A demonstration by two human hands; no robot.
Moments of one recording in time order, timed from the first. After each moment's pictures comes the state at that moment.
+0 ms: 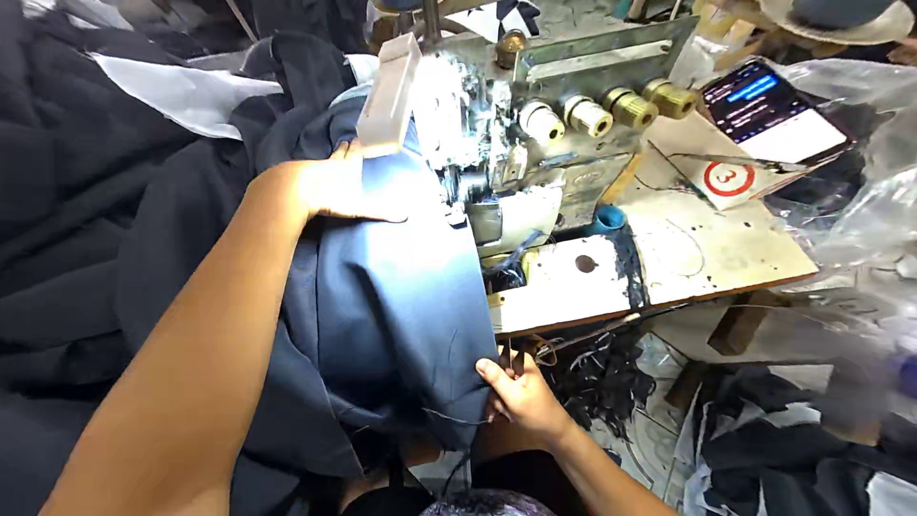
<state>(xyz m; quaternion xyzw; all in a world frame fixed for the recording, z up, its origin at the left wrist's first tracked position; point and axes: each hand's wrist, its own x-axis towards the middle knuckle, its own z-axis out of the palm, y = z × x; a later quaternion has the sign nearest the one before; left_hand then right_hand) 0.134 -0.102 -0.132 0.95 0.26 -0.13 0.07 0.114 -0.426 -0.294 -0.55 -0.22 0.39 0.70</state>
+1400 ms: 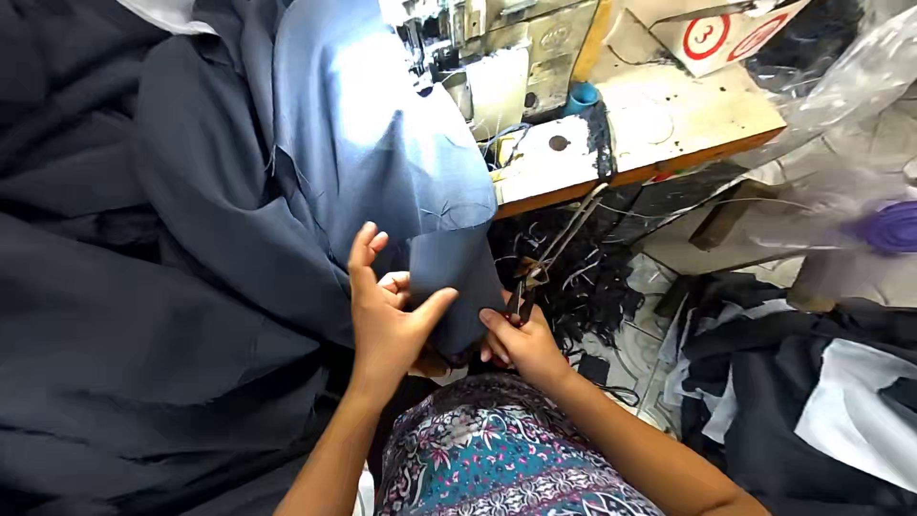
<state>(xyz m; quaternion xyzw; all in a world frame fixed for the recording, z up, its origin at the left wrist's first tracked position) -0.057 -0.348 -0.243 0.81 0.23 0.31 0.45 0.034 -0.506 -0.295 -0.53 -0.16 0.39 0.73</state>
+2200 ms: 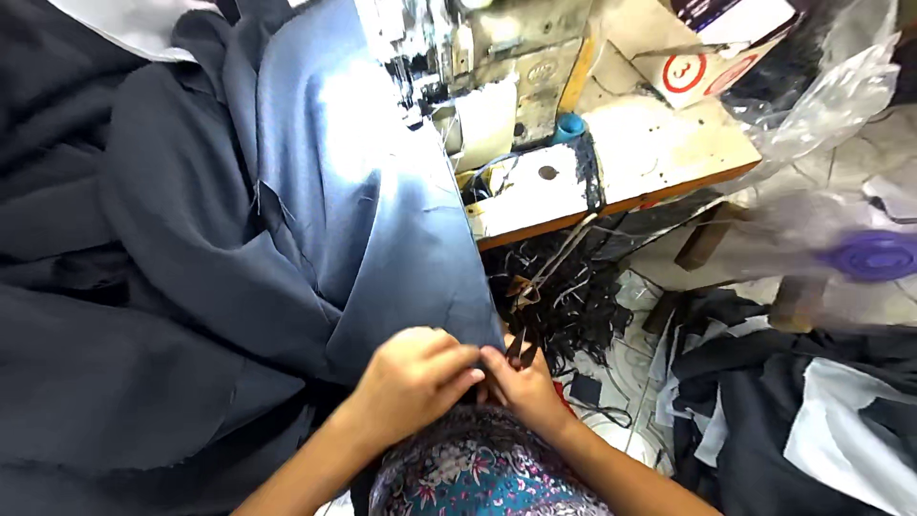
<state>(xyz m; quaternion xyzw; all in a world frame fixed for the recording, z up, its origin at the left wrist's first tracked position) -0.049 -0.339 -0.248 0.95 -0.06 0.22 0.21 0.032 -0.510 -0.306 -0.55 -0.19 0.34 0.74</state>
